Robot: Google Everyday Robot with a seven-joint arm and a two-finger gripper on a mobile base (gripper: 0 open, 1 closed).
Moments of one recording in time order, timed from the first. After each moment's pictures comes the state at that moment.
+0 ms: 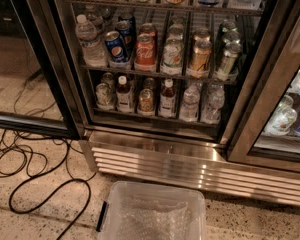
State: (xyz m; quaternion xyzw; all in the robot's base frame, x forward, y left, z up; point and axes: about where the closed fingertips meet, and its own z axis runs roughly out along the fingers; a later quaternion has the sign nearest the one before) arm 0.707 -0.302 1.107 0.13 0.81 -0.11 0.56
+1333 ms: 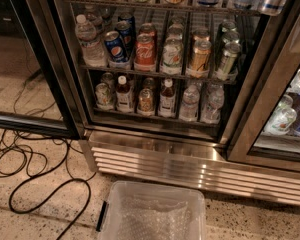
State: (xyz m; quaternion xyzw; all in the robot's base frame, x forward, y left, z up) arm 0.634 -0.305 1.096 0.16 0.85 -0.09 0.50
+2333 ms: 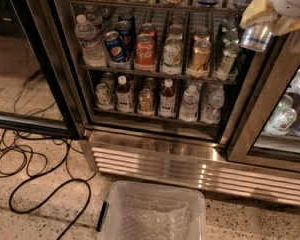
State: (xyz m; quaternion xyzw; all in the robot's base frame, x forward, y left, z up) arm 0.564 -0.262 1.045 0.15 0.92 -0.02 0.37
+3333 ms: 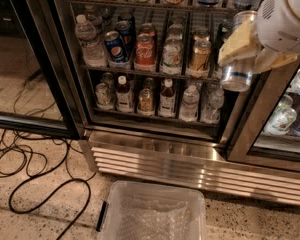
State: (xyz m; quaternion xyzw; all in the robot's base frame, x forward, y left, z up) arm 0.487 -0.195 1.007 0.09 0.96 0.05 0.27
